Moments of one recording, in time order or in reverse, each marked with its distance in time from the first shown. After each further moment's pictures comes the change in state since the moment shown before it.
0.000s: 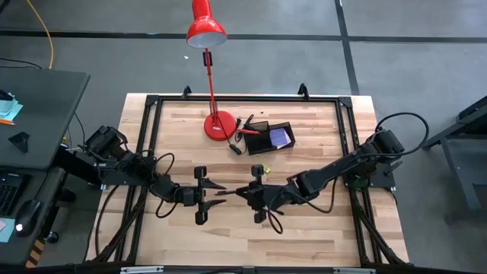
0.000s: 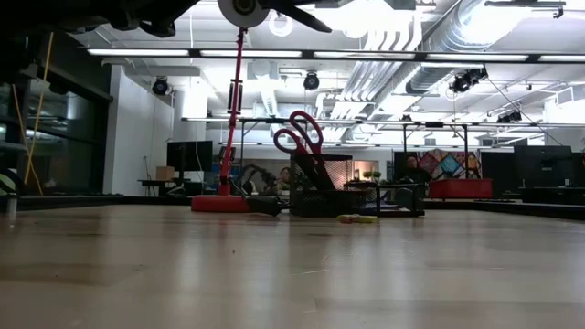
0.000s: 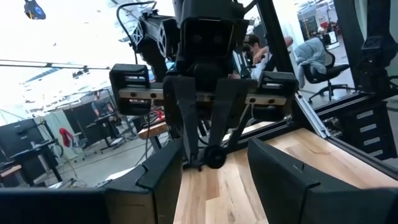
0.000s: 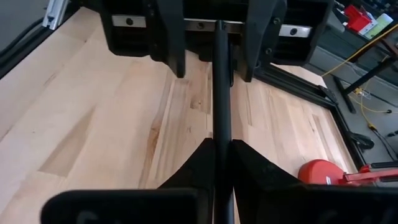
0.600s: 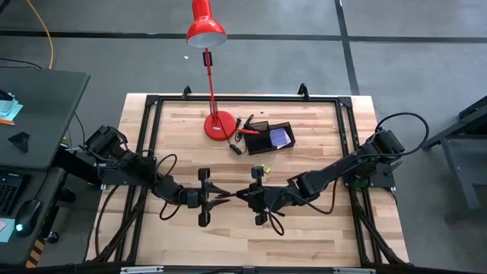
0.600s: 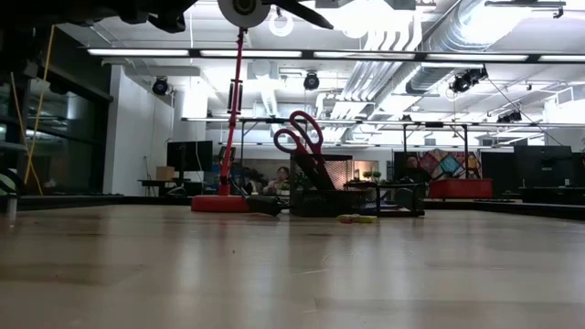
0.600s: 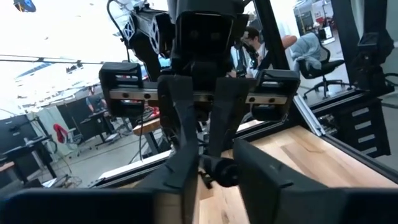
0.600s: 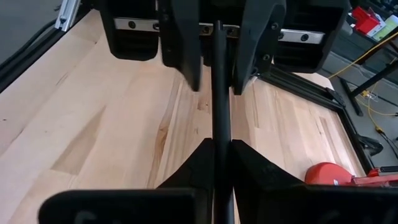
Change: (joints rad) left arm 0.000 0.000 0.058 -0.096 0.017 -0.026; right arm 0.001 0.000 0.000 0.000 -0.013 0.002
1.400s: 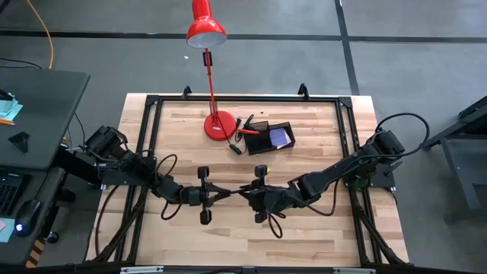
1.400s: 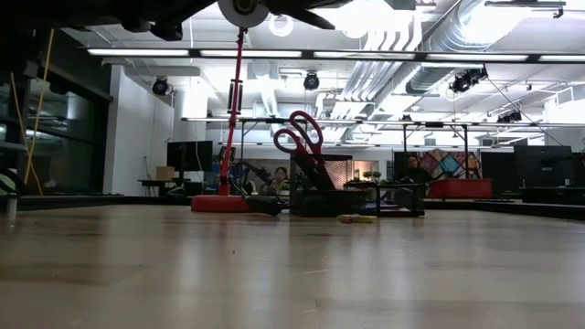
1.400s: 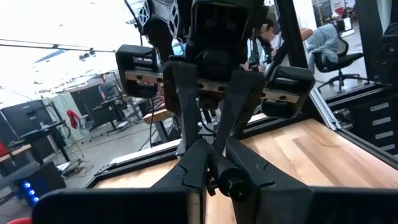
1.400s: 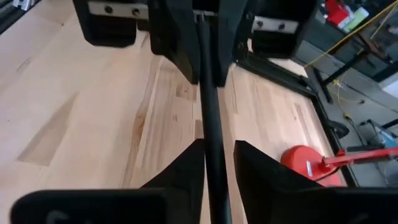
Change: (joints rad) left arm 0.001 0.001 -0.001 -0.016 -0.068 -0.027; right arm 0.016 0.000 0.000 -0.049 0.120 0.012
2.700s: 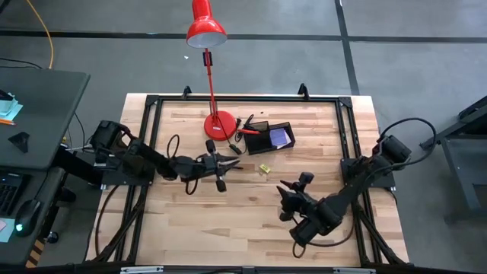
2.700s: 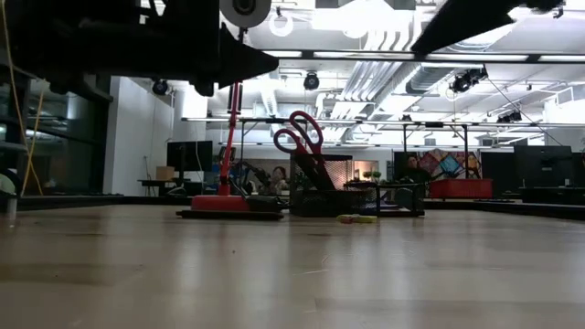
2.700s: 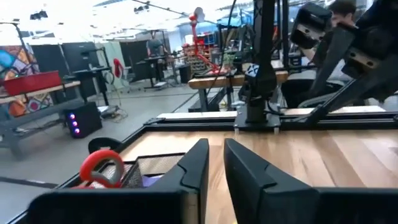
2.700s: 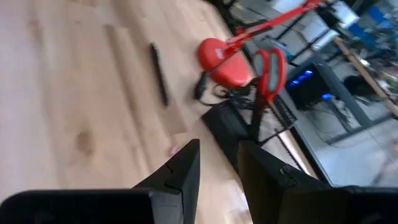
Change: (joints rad) left arm 0.348 -0.001 -0.002 -0.082 0.086 -0.261; right arm 0.268 -0.010 0.000 -0.888 0.505 0.983
